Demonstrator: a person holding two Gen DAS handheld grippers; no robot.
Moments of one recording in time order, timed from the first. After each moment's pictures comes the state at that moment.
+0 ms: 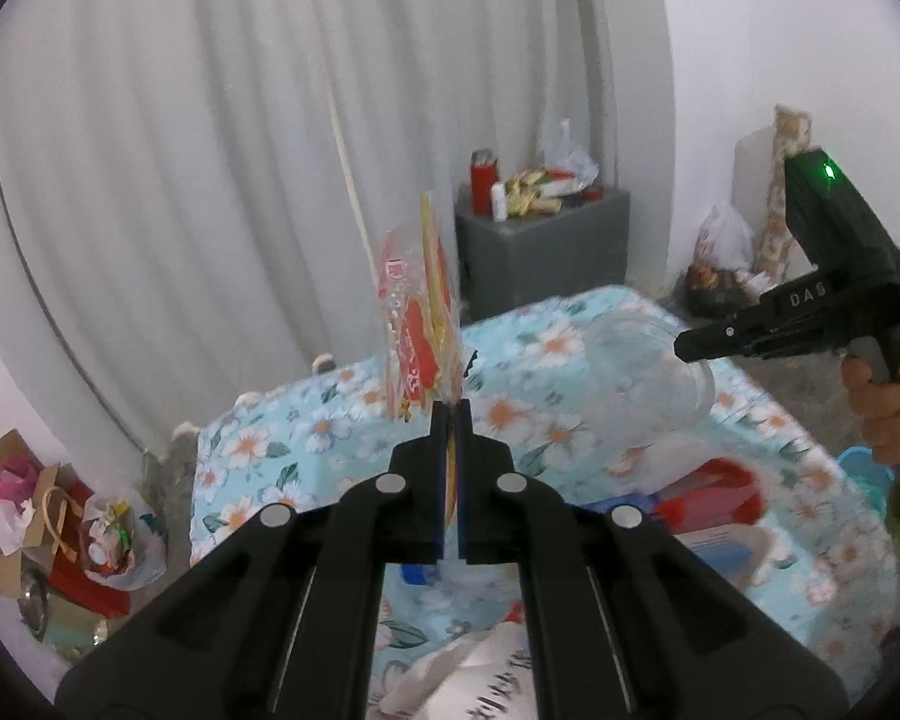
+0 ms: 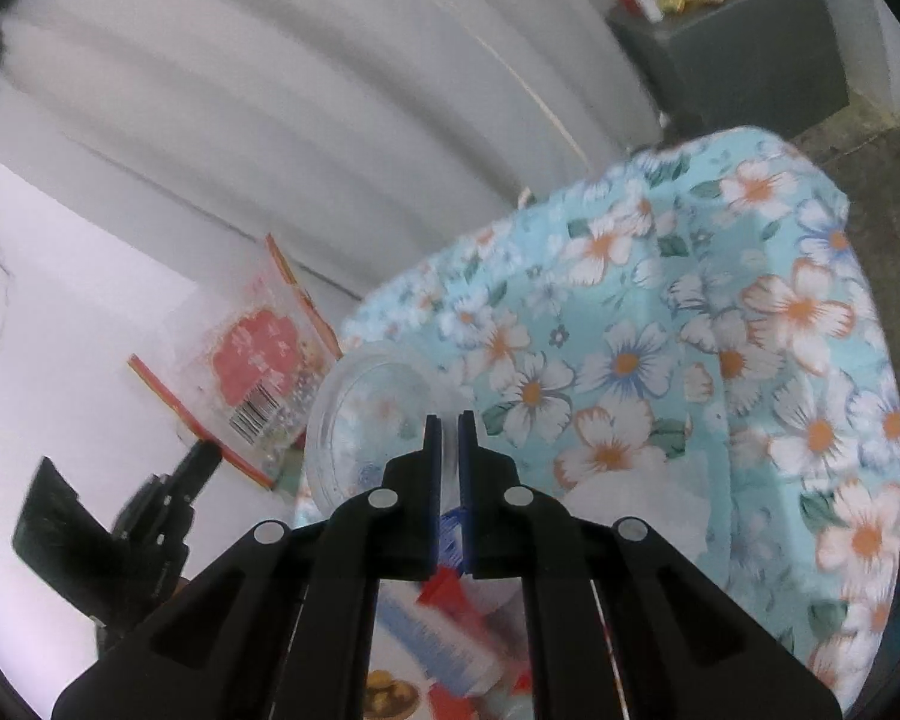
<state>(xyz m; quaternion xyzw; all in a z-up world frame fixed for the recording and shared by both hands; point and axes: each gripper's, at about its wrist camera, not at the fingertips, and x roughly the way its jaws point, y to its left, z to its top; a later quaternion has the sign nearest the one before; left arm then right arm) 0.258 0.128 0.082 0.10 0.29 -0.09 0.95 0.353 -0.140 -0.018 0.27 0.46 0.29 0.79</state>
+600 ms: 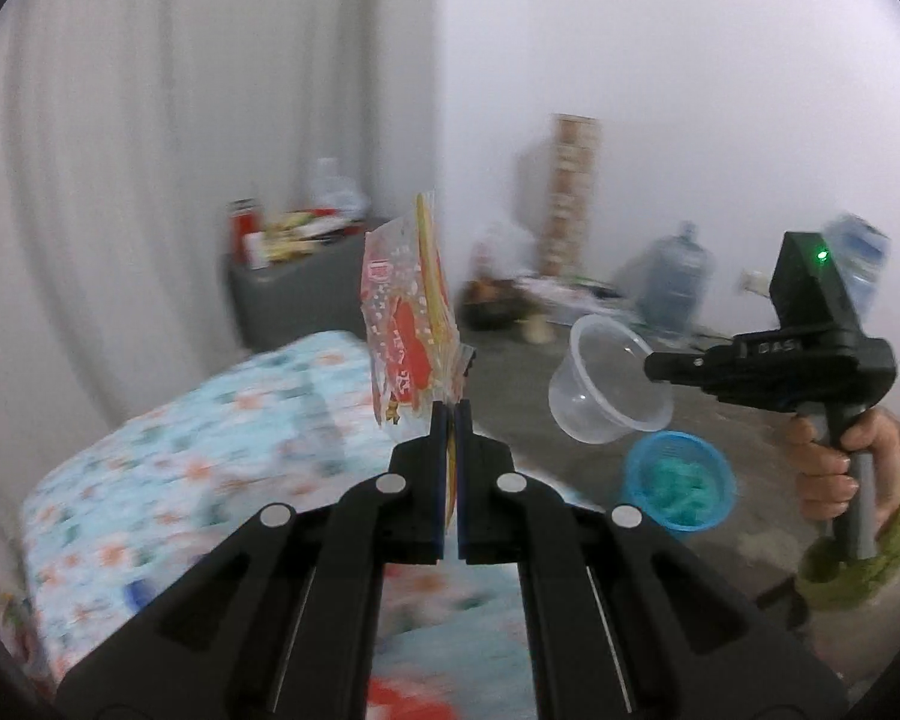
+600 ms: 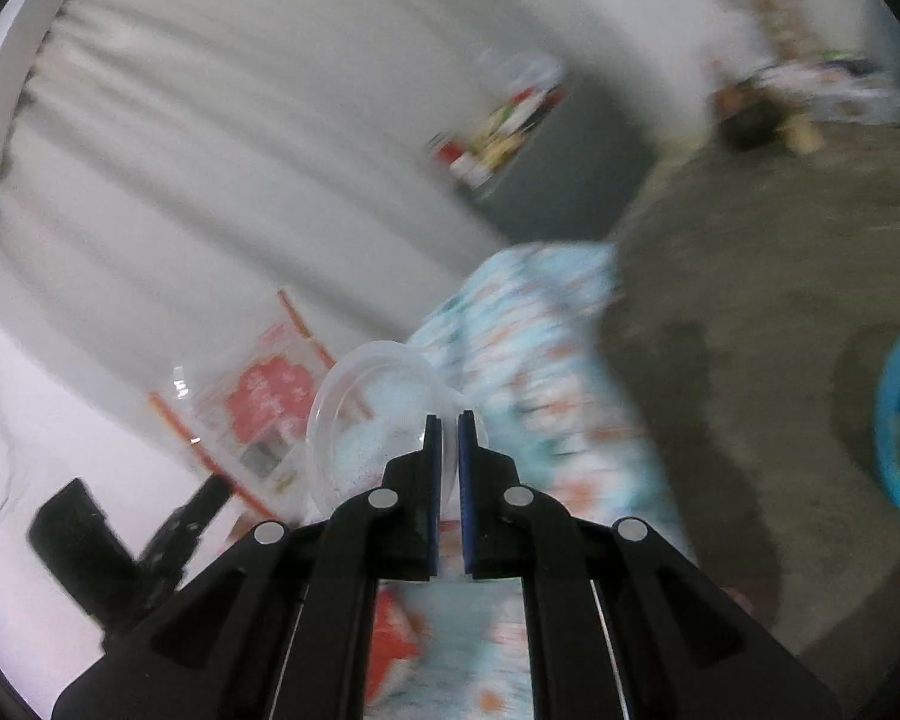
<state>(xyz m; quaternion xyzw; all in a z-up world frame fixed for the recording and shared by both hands) 0.181 -0.052 0.105 0.10 0.27 -0.35 0.89 0.126 -0.354 -0.011 0.40 0.31 0.09 0.86</state>
